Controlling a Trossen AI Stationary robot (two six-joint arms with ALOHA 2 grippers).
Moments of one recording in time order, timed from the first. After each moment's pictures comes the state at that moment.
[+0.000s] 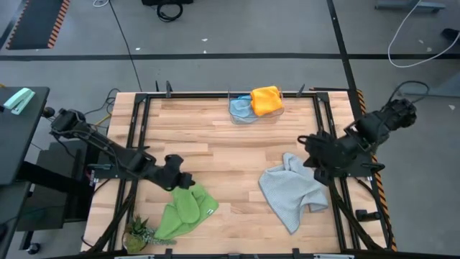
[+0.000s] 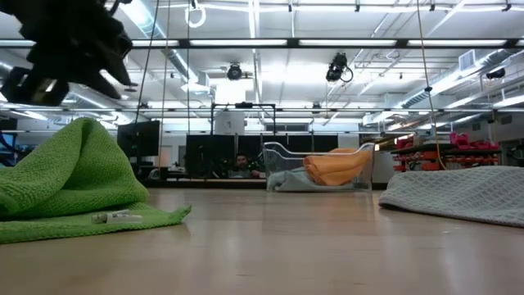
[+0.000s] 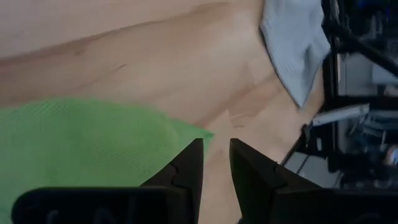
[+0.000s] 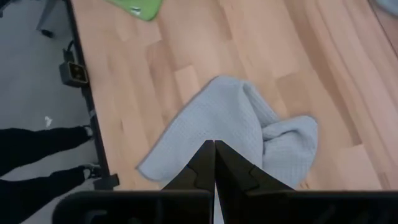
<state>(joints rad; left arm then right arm) -0.48 1.11 0.62 -0.28 -0.30 -1.64 0.54 1.12 1.45 -1.43 0.18 0.85</state>
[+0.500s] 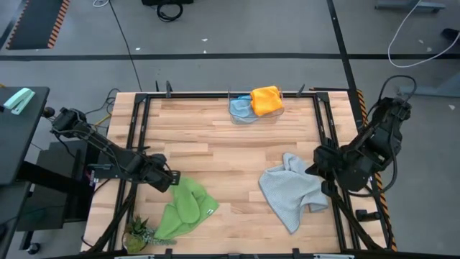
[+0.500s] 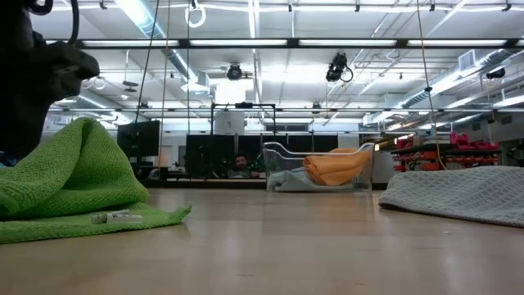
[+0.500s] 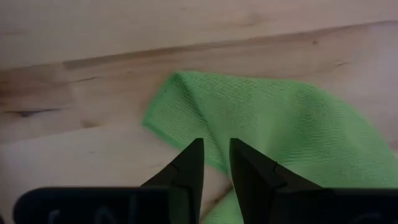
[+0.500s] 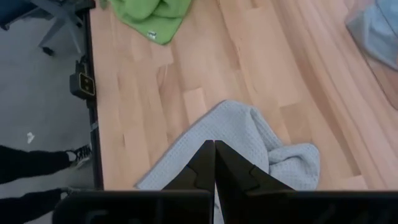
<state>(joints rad) -0.53 1.11 0.62 -0.83 -0.17 -1.96 0.83 1.15 1.45 -1.41 0.46 1.00</state>
